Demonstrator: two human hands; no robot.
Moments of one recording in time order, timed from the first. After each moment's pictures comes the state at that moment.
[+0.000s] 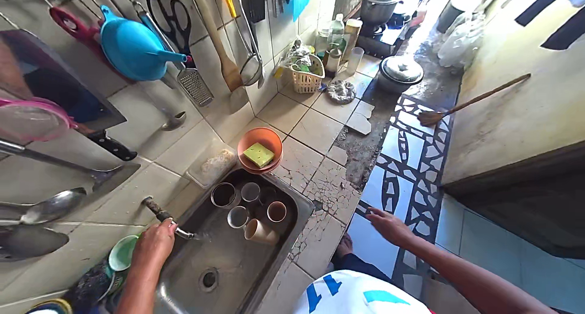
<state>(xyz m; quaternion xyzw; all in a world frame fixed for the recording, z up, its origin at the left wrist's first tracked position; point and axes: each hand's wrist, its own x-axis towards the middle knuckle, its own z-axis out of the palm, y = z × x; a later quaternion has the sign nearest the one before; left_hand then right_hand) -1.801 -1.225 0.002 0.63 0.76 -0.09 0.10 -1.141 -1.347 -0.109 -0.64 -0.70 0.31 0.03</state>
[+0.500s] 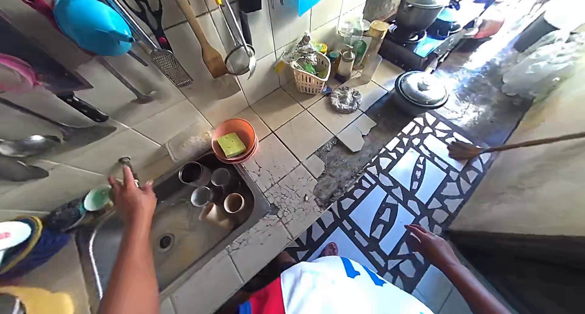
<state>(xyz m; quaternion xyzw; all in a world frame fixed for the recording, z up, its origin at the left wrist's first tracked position) -1.658 -1.235 0.011 0.45 0.87 0.20 0.01 -0.840 -1.299 -0.108 -0.67 -0.70 0.25 -0.07</state>
